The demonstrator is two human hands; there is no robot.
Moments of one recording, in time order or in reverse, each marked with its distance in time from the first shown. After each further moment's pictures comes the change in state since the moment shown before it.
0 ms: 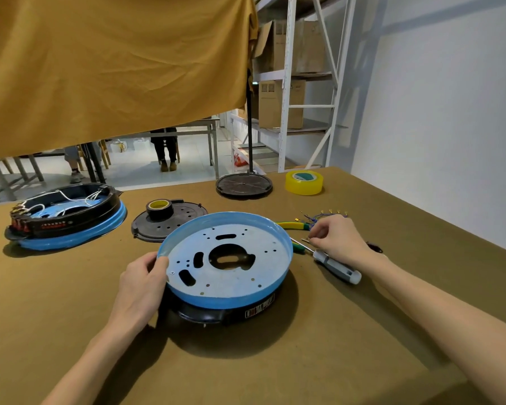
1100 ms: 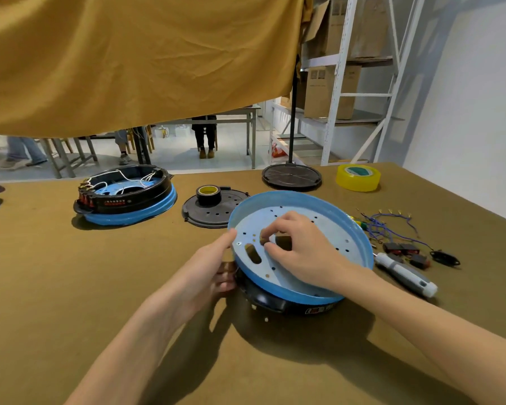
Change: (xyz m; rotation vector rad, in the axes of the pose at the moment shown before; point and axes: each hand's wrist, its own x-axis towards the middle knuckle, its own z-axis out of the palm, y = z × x) left_hand 0.003 0.026 -0.008 -0.417 -0.364 -0.461; right_hand -0.027 -0.153 0.073 0.134 -0.153 -0.394
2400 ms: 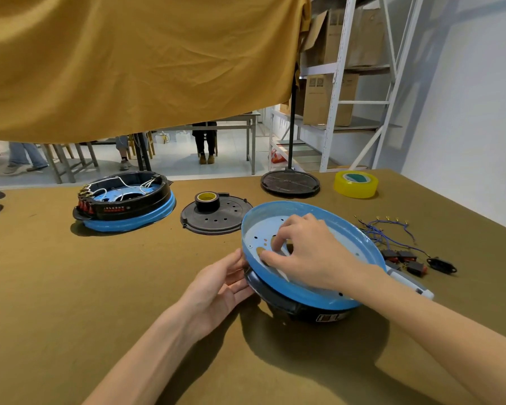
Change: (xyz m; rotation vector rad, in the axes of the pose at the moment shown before) left_hand -0.001 -0.012 0.019 -0.504 -0.097 -0.070; right_hand -0.003 -0.016 -0.026 -0.268 -0.069 0.067
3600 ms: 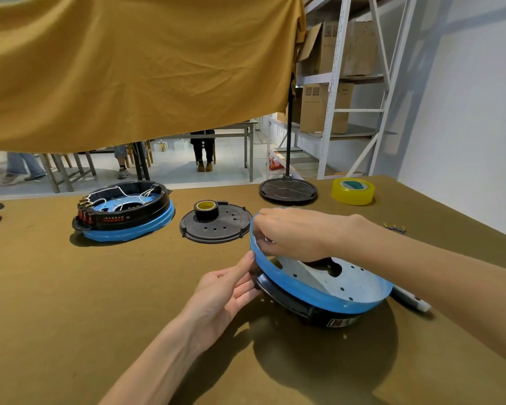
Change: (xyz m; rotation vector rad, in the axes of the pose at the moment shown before) left_hand 0.007 -0.002 0.001 0.080 0.011 0.080; right_hand 0.047 -0.021 -0.040 -0.297 -0.319 -0.355
